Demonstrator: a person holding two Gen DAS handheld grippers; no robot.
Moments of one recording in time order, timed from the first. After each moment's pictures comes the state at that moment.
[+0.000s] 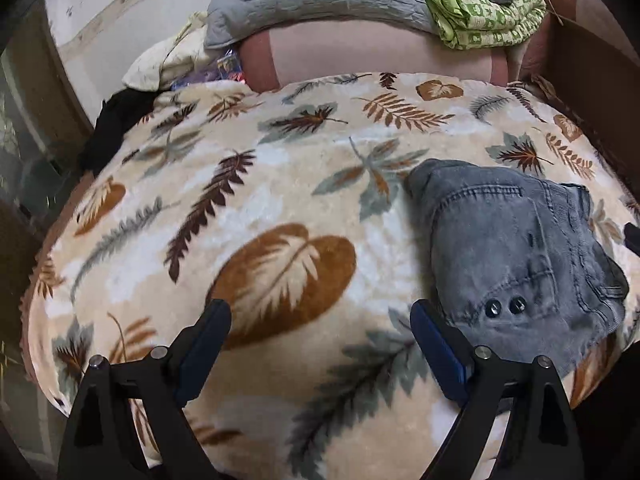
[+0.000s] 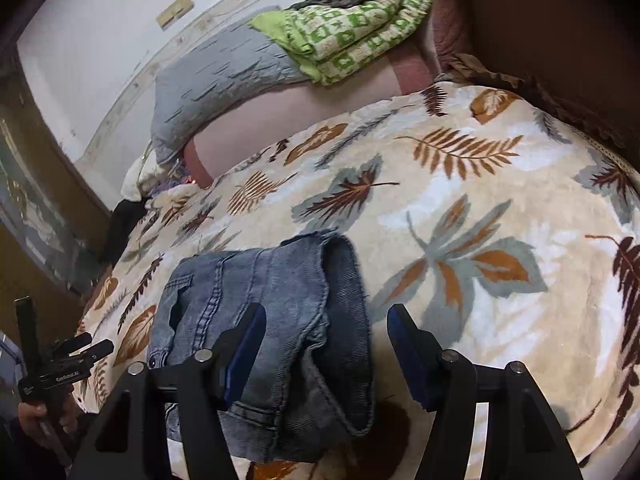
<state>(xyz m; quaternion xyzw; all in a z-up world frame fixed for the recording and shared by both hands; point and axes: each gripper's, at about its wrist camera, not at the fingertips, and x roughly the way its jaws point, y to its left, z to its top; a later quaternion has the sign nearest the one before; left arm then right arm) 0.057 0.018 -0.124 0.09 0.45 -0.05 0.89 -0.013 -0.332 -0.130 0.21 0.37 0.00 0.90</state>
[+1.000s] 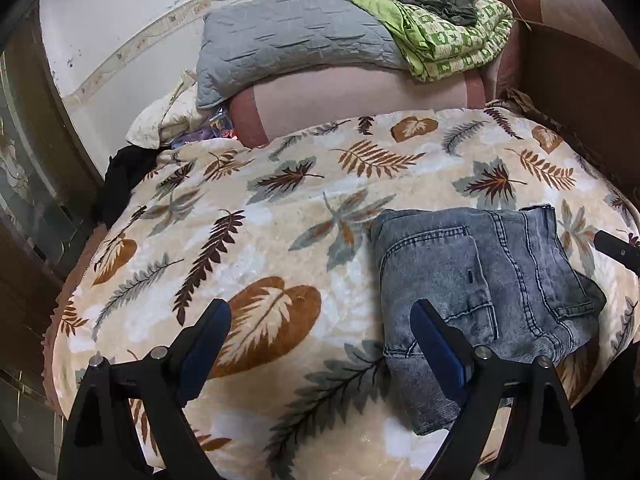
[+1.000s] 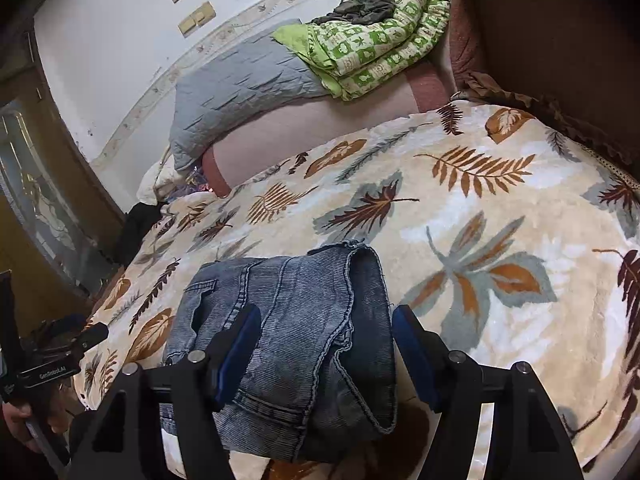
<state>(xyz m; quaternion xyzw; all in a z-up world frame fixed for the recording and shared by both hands) 0.034 -0.032 -0.080 0.13 0.38 -0.06 0.91 -0.021 -0.323 -0.120 0.21 0.34 0.02 0.92</state>
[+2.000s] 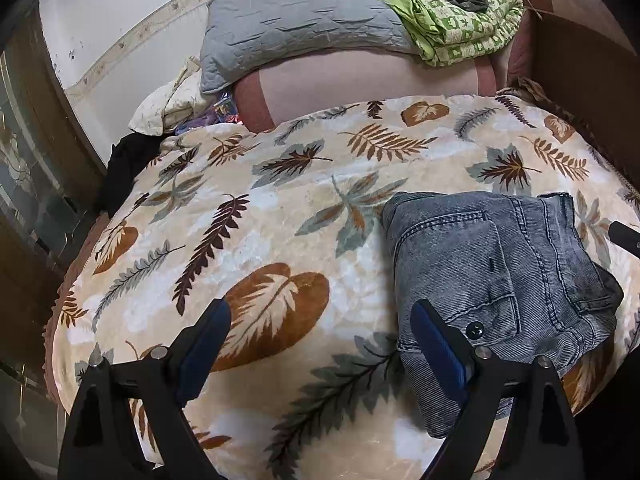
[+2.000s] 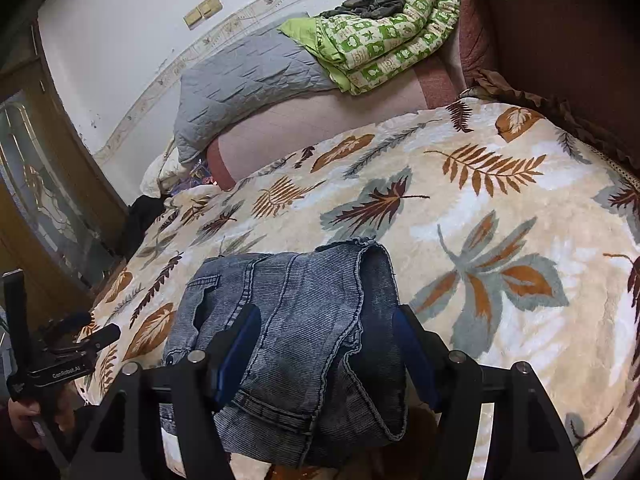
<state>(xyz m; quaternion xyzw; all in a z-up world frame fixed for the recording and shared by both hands) 0.043 -0.029 -0.099 0.14 0.40 -0.04 0.90 -0.013 -0.319 -0.123 0.20 0.35 0.03 0.92</state>
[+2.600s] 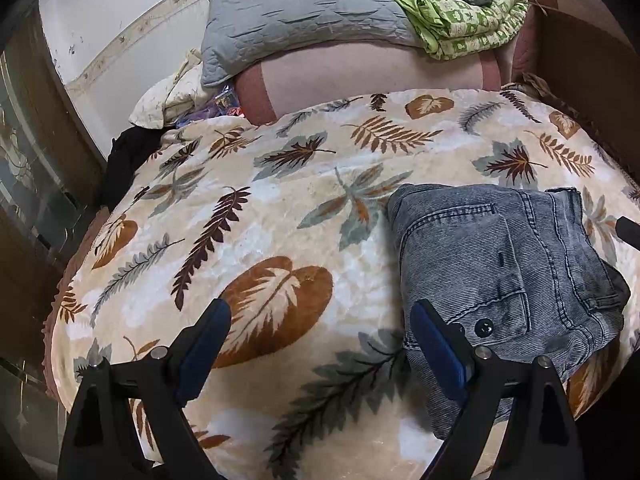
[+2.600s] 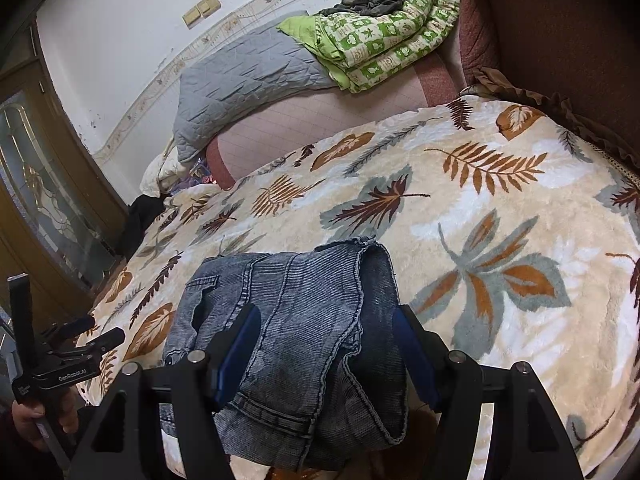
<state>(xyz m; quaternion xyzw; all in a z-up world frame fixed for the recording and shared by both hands) 0.048 -0.027 -0.107 0.13 0.41 -0.03 0.90 -0.011 -0.318 -0.125 0.20 0.35 0.03 0.91</state>
